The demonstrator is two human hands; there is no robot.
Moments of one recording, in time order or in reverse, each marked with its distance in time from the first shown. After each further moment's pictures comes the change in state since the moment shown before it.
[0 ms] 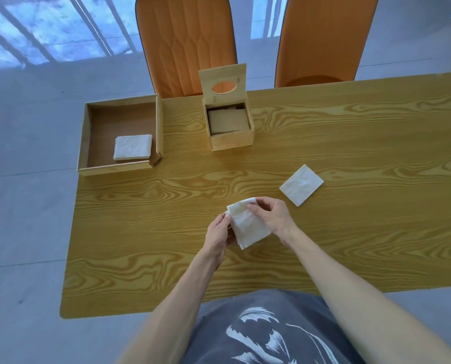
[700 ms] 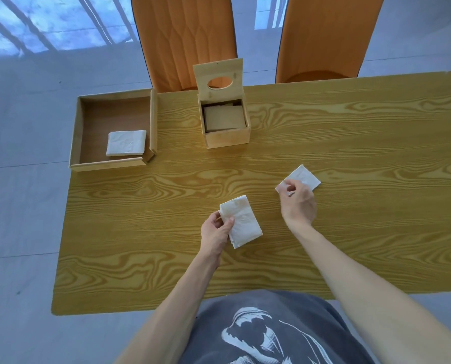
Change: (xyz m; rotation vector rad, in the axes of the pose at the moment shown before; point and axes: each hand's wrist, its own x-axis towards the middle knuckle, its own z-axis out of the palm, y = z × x) left_hand 0.005 -0.005 0.013 0.063 0.160 0.082; right_hand 0.022 -0.010 -0.042 -0.525 0.568 -0.012
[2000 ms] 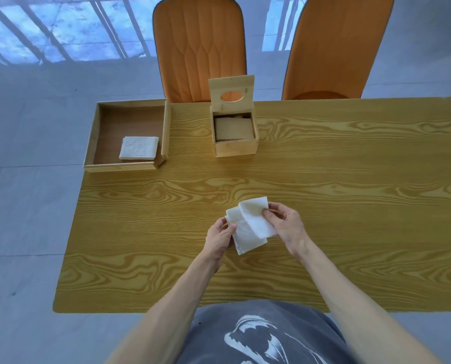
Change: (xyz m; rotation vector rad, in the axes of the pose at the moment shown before) left_hand 0.006 -0.001 -0.008 -0.028 -0.129 -0.061; right_hand -0.034 0.001 -0.003 0.735 -0.578 0.130
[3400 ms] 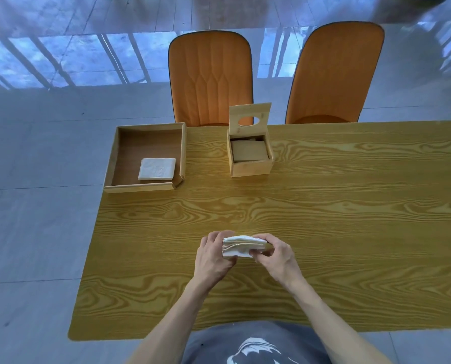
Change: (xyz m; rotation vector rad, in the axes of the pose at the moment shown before) left_hand -0.002 0.010 -0.075 1.060 0.093 0.529; right_hand -0.030 0.029 0.062 -0.626 0.027 -0.270
